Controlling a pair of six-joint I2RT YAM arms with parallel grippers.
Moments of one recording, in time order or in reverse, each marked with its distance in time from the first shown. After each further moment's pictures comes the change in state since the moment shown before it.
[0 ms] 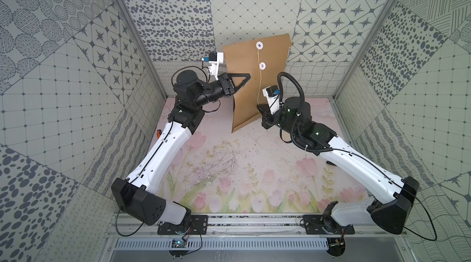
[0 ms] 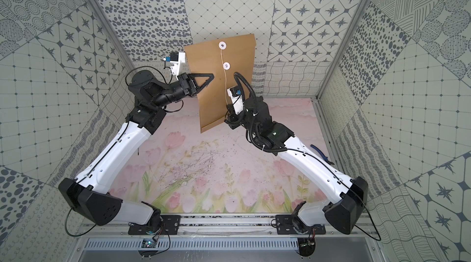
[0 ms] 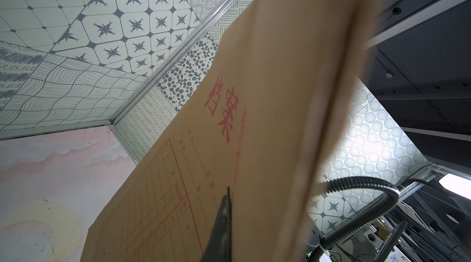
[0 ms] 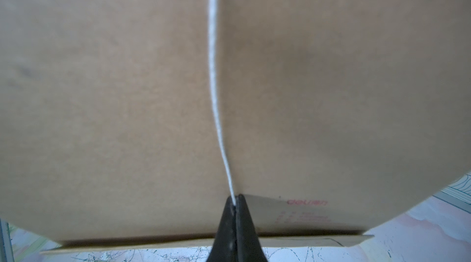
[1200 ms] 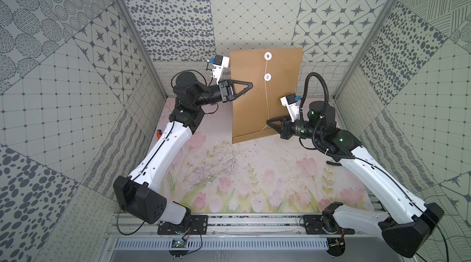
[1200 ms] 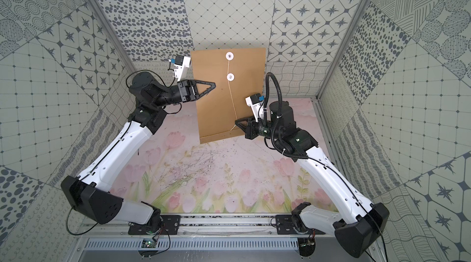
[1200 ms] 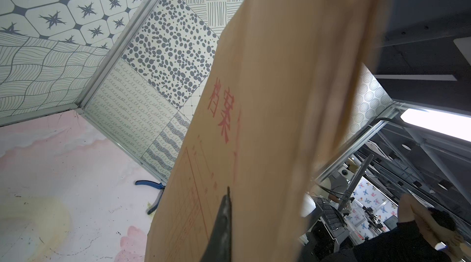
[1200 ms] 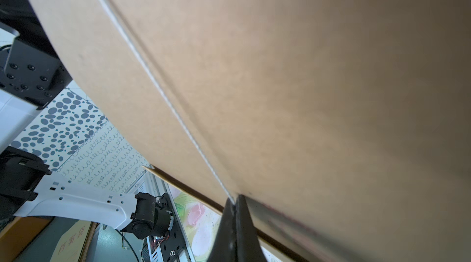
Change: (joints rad) left arm 0.024 0.008 -0.037 0.097 0.258 0.026; right arm -0.209 -0.200 -0.146 -0.147 -0.556 0.262
